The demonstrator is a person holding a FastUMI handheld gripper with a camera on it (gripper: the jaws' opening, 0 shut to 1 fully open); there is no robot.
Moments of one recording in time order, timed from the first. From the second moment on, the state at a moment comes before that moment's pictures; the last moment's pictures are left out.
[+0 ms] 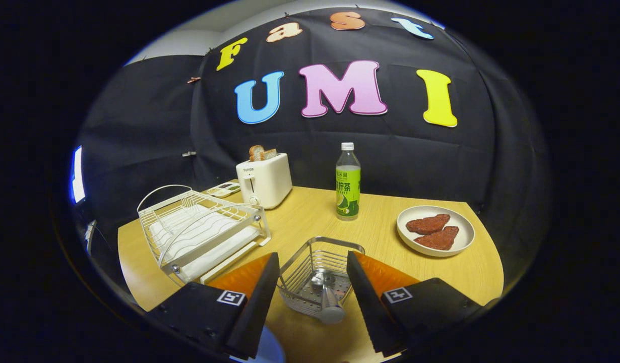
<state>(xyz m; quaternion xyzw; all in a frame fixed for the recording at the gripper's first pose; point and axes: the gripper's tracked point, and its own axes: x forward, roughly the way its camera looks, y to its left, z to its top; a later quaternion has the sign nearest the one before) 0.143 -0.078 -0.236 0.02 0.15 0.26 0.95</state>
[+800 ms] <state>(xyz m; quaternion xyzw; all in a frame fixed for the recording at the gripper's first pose) 0.140 -0.076 -0.240 0.05 0.19 0.28 0.94</state>
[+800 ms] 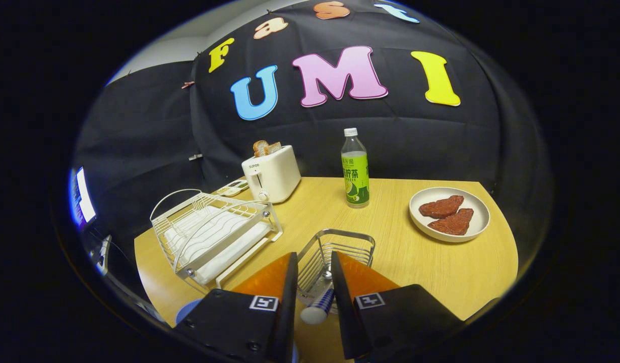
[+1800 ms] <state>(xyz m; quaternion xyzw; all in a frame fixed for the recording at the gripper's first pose) 0.144 -0.094 -0.183 0.01 0.16 0.25 0.95</state>
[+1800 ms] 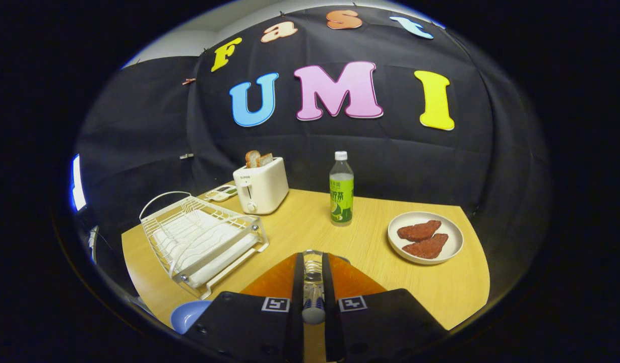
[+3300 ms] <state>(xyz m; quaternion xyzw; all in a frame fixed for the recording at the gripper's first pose) -0.022 -0.024 -0.274 -0.07 0.29 0.43 0.85</state>
